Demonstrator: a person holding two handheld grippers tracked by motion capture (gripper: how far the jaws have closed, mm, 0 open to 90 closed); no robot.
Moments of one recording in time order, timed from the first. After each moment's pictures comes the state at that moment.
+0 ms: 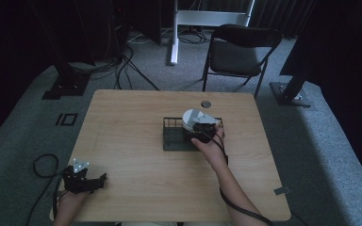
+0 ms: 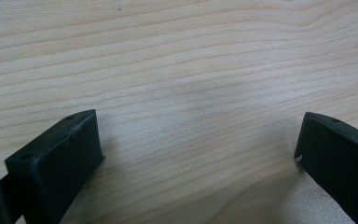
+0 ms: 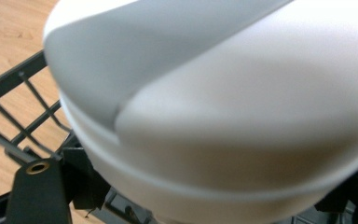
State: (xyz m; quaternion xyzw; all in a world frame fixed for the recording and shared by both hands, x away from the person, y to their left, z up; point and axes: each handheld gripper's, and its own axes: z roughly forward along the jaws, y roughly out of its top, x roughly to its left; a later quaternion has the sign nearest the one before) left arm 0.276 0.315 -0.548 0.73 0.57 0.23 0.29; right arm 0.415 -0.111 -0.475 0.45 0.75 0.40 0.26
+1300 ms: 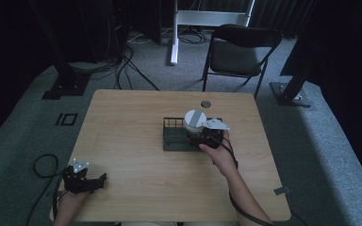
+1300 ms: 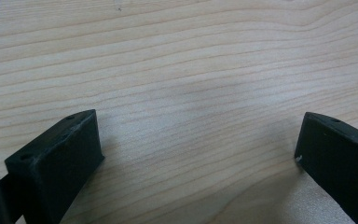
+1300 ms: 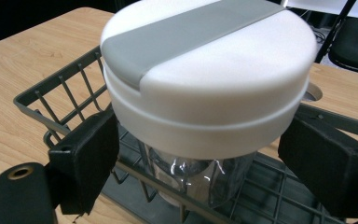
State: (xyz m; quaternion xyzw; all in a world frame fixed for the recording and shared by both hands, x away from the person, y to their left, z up) left arm 0.276 0.315 -0.548 0.73 0.57 0.23 0.29; right arm 0.391 -0.136 -0.469 0.44 0.74 0.45 0.26
